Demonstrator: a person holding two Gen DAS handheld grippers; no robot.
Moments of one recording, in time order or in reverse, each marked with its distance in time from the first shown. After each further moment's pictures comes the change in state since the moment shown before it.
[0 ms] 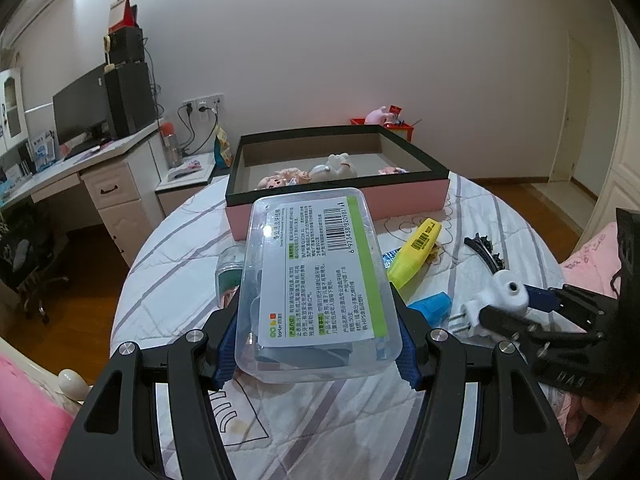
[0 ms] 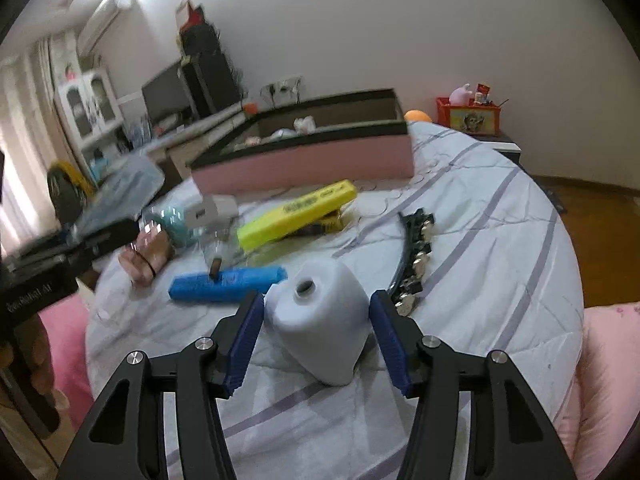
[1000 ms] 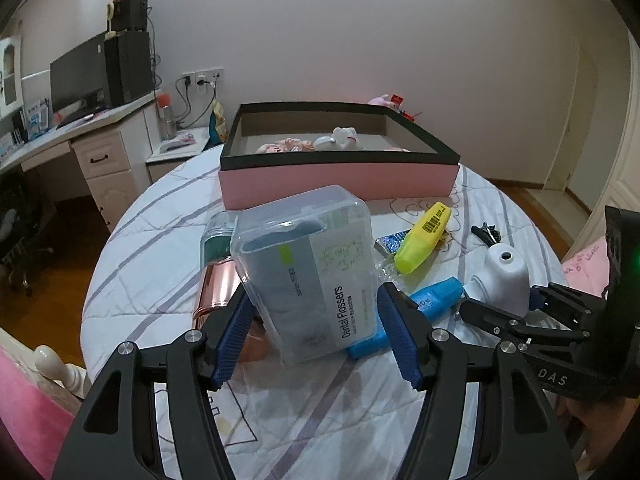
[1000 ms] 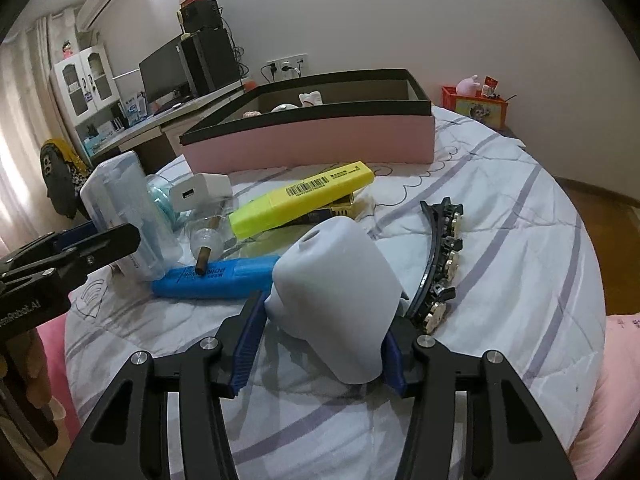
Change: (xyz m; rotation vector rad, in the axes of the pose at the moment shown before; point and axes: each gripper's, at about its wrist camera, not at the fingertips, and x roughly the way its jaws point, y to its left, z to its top) left arm 0.025 0.010 -0.013 -0.078 0.051 -0.047; right arm 0.026 0.006 0.003 -0.024 0.061 -0.014
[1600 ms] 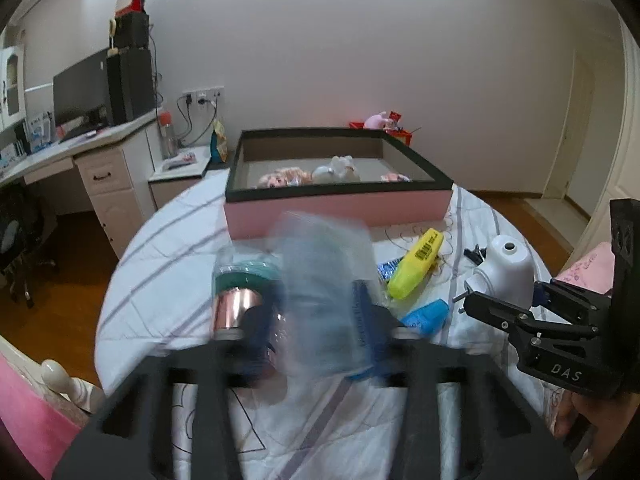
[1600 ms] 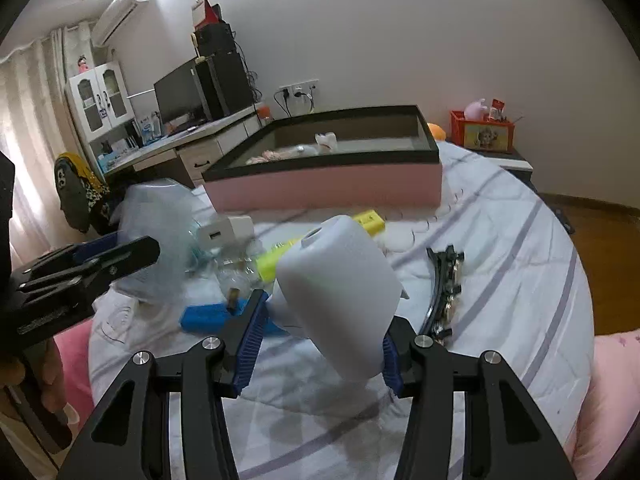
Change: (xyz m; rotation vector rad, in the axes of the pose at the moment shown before) left arm -0.020 0.000 0.015 0.009 -0.065 0.005; right arm -0.021 0.006 0.018 -0.011 -0.090 0.043
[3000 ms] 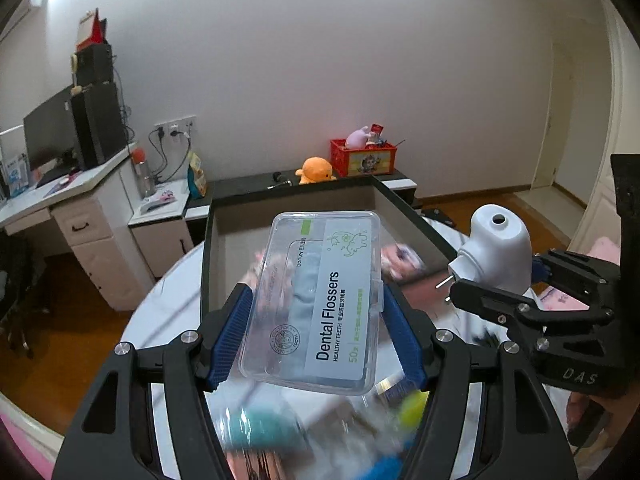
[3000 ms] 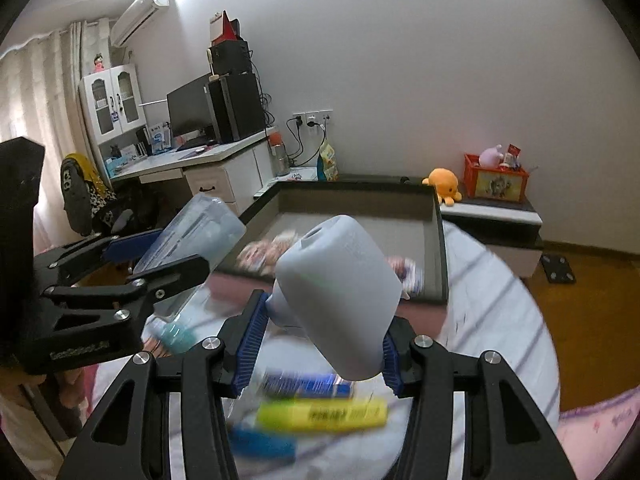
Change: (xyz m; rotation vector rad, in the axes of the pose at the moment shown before) left arm 0.065 -0.004 0.115 0.102 -0.010 -0.053; right arm 0.023 -0.004 0.108 -0.101 -0.062 0.004
